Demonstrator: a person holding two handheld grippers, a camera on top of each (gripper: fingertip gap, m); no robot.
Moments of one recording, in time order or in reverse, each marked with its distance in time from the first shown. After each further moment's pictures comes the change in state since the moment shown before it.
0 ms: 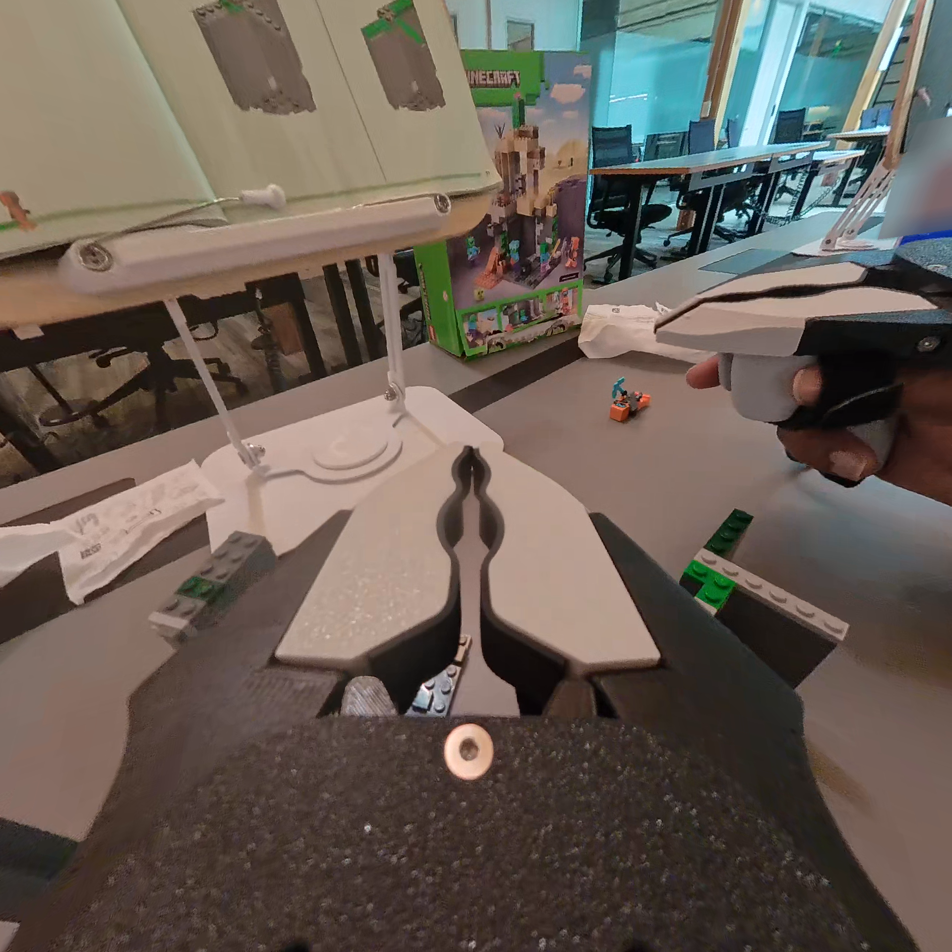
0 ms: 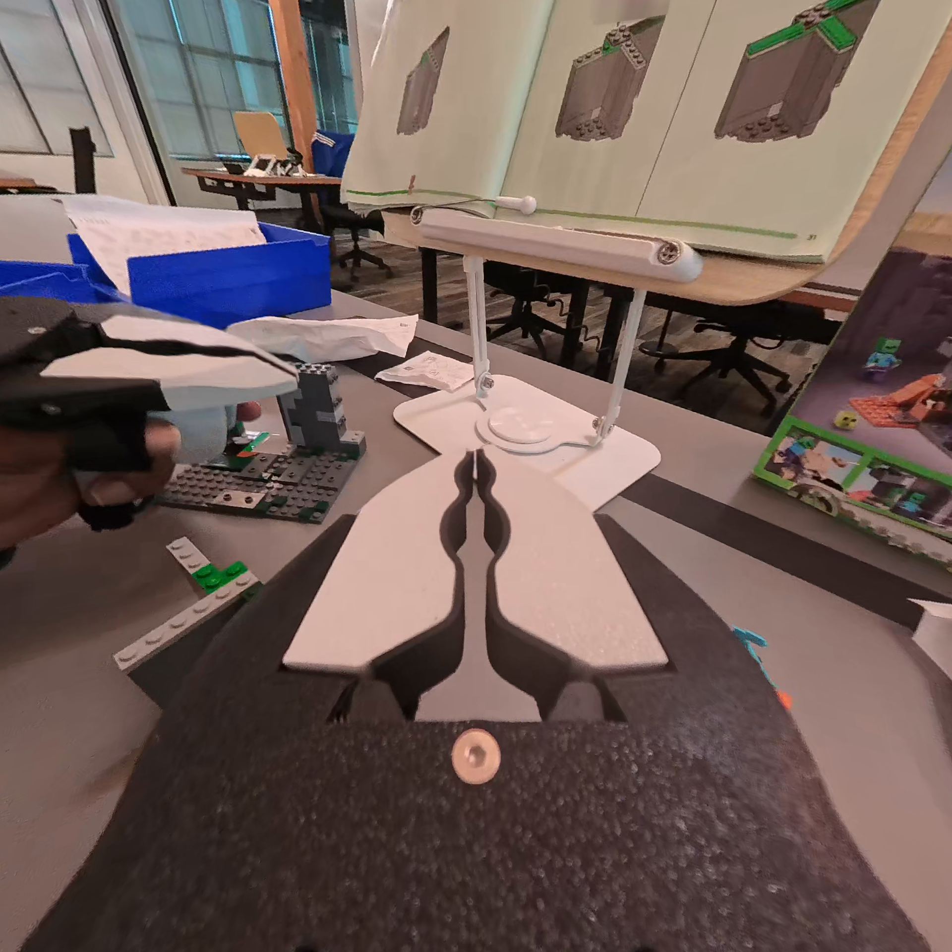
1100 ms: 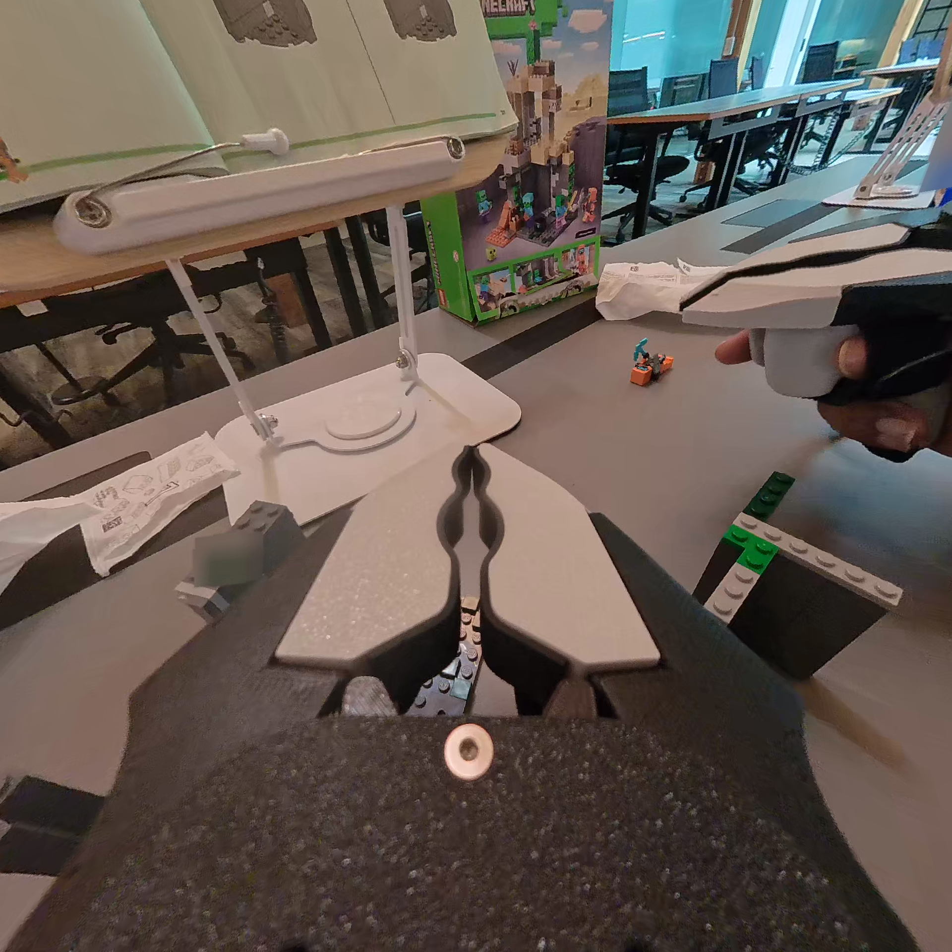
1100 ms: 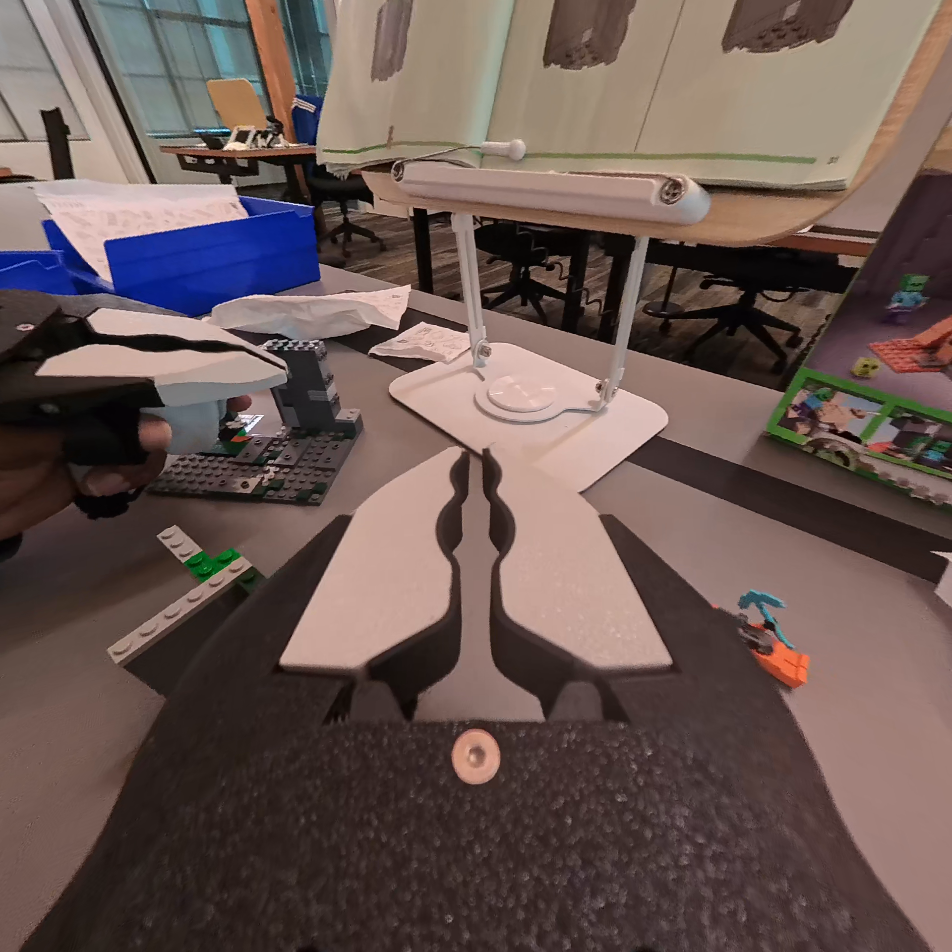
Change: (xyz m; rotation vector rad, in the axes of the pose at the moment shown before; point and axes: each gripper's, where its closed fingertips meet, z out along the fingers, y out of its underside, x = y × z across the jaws) left arm -0.010 0.015 -0.001 -0.068 -0.010 0.024; right arm 0.004 0.015 0.002 -0.061 0.018 0.052
